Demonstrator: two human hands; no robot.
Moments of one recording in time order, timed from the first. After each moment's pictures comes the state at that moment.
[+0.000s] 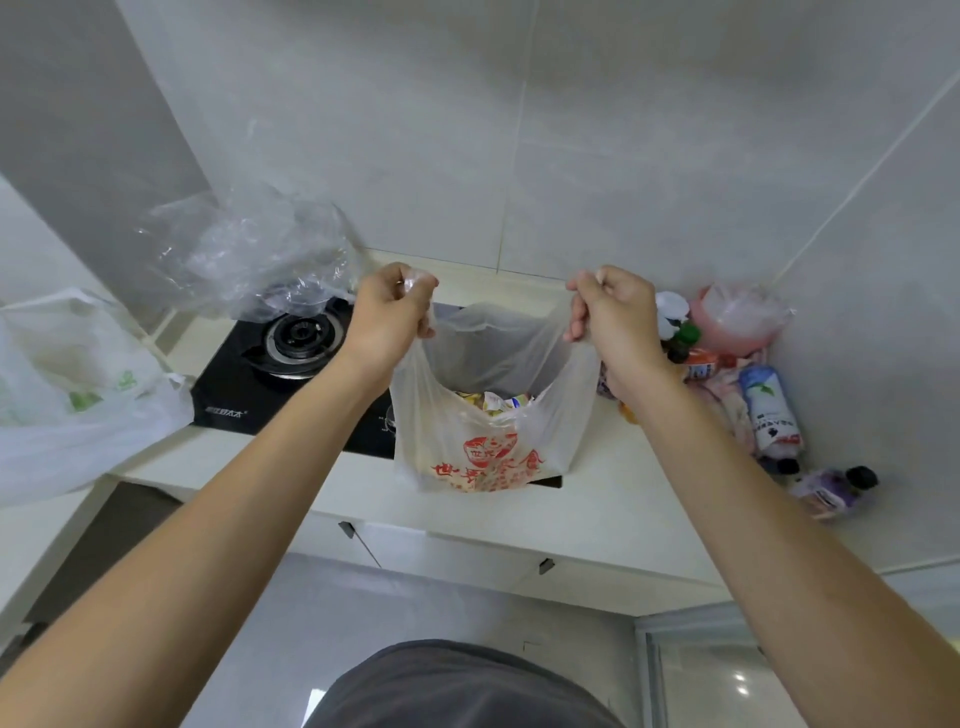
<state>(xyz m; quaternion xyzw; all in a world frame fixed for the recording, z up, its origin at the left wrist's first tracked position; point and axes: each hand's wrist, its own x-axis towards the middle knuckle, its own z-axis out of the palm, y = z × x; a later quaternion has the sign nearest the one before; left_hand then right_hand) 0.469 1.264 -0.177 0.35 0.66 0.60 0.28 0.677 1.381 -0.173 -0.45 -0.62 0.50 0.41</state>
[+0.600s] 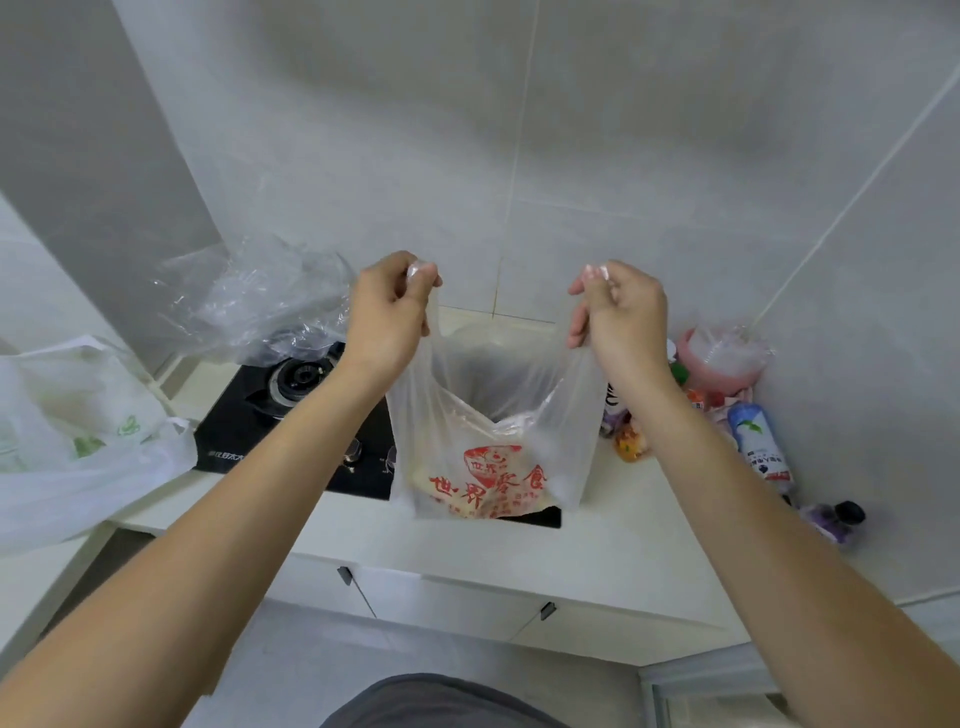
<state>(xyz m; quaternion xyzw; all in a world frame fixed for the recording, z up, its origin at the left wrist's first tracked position) 0.458 1.270 -0.125 0.43 0.65 0.61 0.17 0.669 1.368 -0.113 -0.42 -0.69 0.39 0.45</state>
